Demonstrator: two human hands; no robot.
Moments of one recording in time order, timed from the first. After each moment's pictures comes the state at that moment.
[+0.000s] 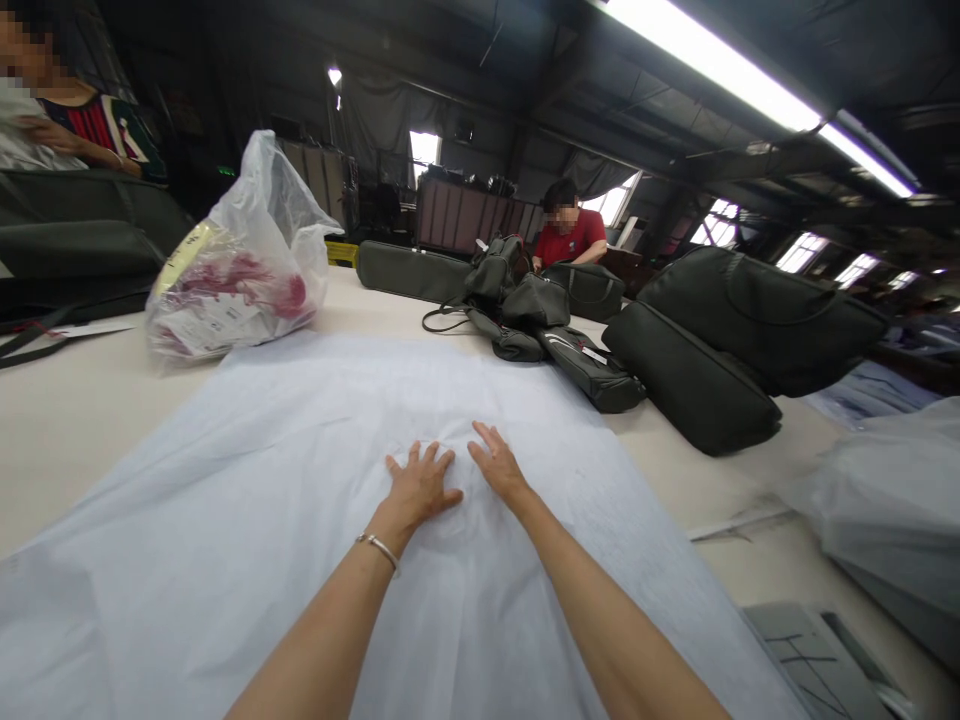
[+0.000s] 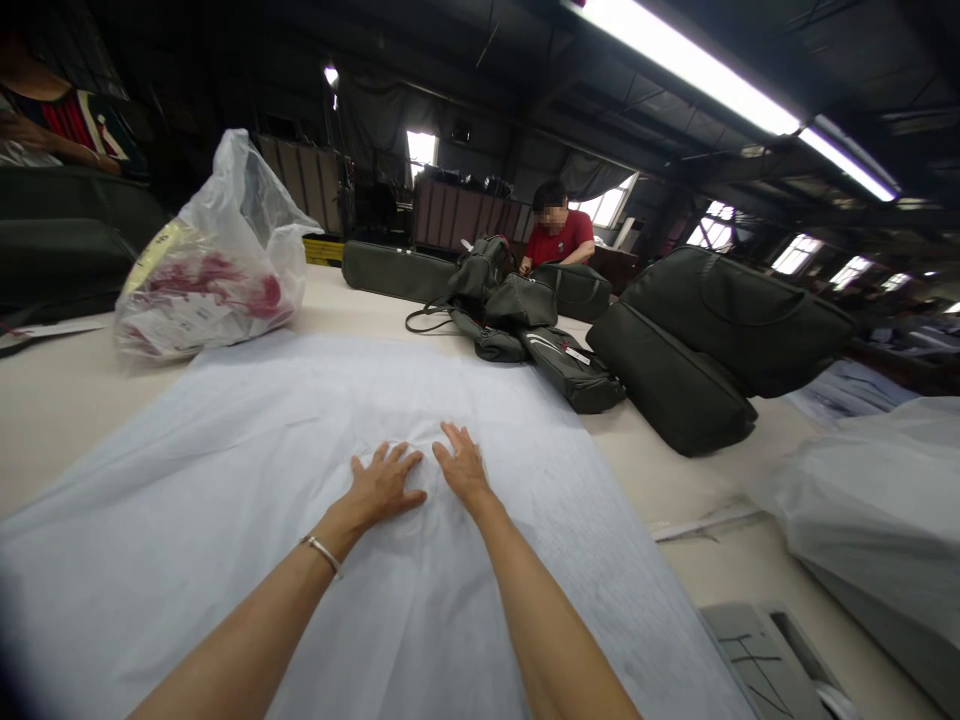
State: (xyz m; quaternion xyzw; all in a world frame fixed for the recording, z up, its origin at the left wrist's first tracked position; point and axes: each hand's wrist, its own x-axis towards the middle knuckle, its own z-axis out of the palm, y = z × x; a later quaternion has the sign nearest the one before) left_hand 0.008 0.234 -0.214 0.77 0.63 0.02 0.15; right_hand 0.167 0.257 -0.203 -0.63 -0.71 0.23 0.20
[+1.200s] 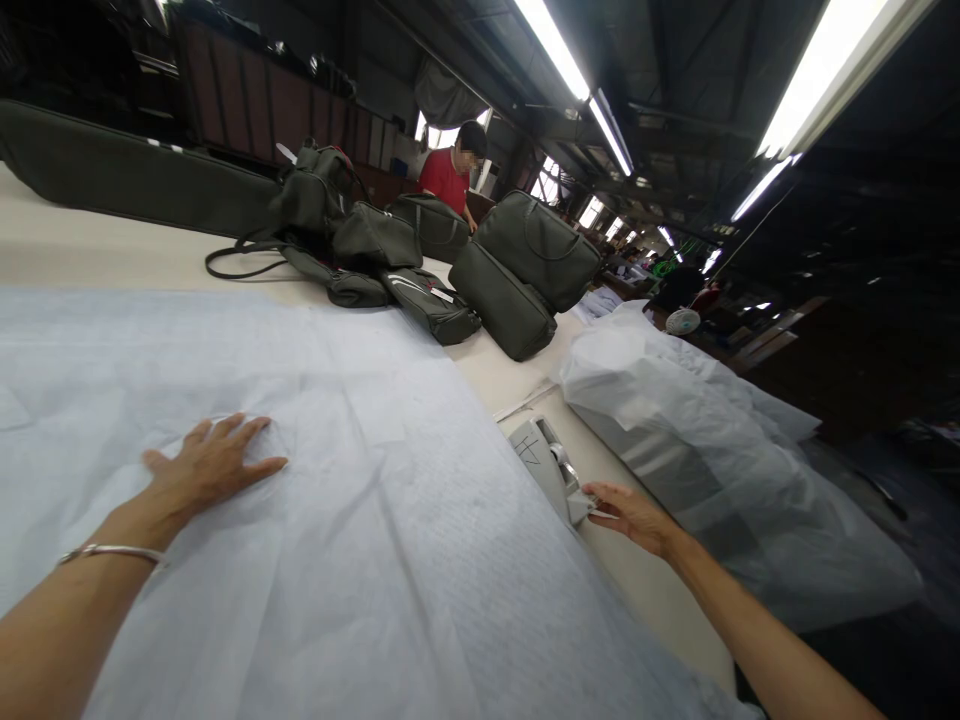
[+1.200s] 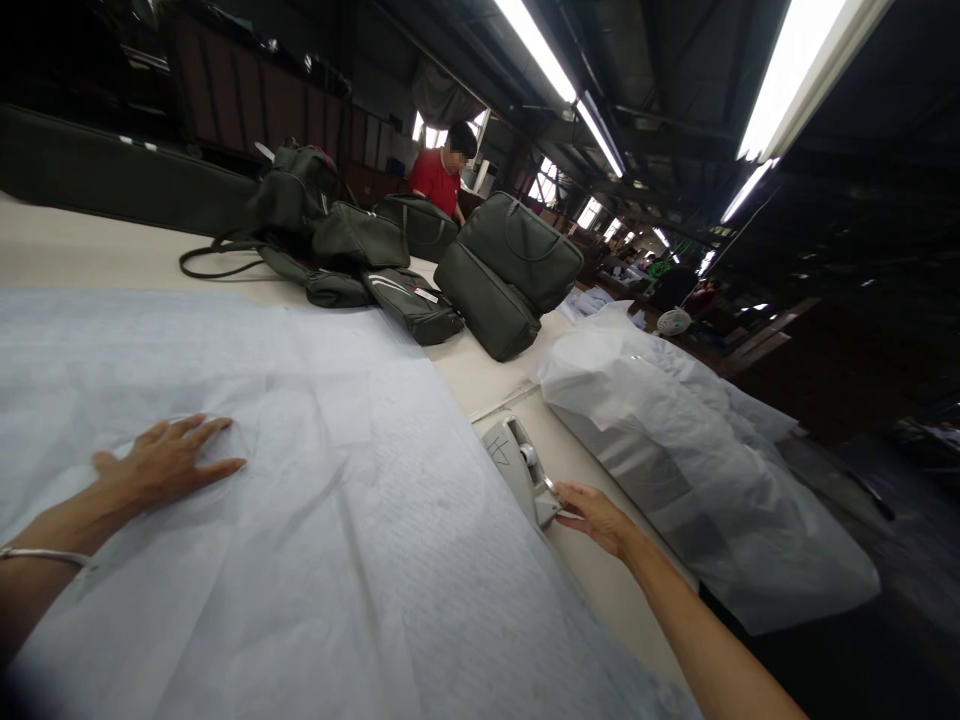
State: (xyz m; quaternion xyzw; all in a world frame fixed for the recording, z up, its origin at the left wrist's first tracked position) left_hand 0.008 0.252 -0.225 0.77 0.63 0.01 0.11; right_hand 0.553 -0.066 -0.138 -0.75 -0.23 0.46 0.42
